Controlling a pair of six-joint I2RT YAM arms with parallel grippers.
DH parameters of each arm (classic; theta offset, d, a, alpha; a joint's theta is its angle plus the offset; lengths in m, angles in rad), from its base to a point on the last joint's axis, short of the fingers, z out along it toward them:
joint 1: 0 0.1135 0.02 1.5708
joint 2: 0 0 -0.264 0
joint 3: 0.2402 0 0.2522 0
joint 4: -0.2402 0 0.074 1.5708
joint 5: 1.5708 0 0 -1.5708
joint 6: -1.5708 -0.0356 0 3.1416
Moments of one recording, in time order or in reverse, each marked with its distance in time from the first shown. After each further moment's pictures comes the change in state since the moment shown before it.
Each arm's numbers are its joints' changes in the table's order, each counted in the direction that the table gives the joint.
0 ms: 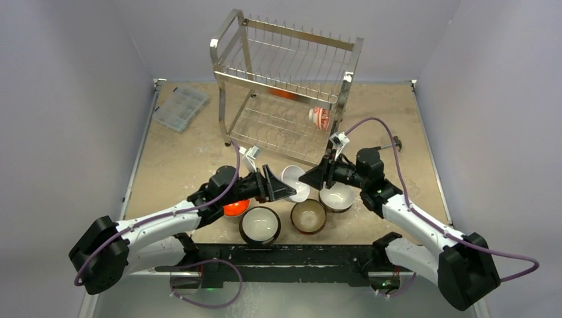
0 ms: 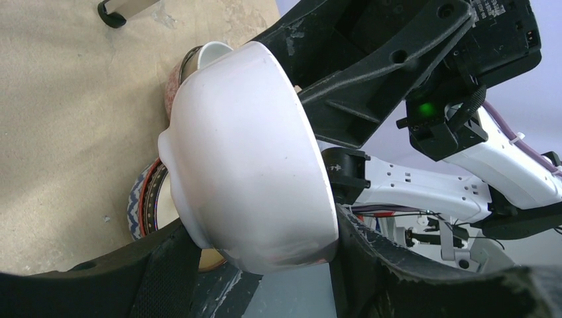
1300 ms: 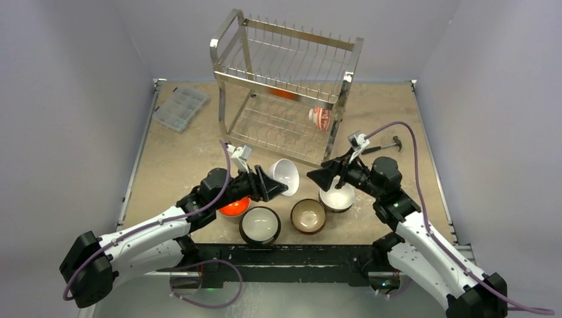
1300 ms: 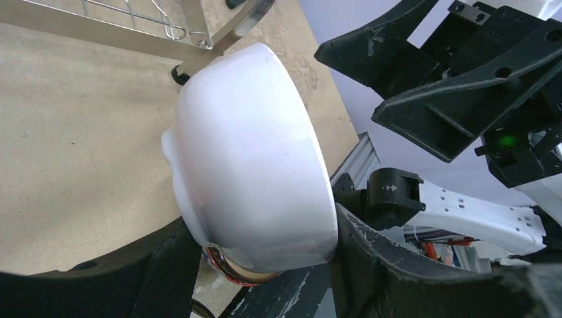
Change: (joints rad) left arm 0.000 0.145 0.000 -0.143 -0.152 -0.210; right arm 0.000 0.270 0.010 -0.166 0.186 0.072
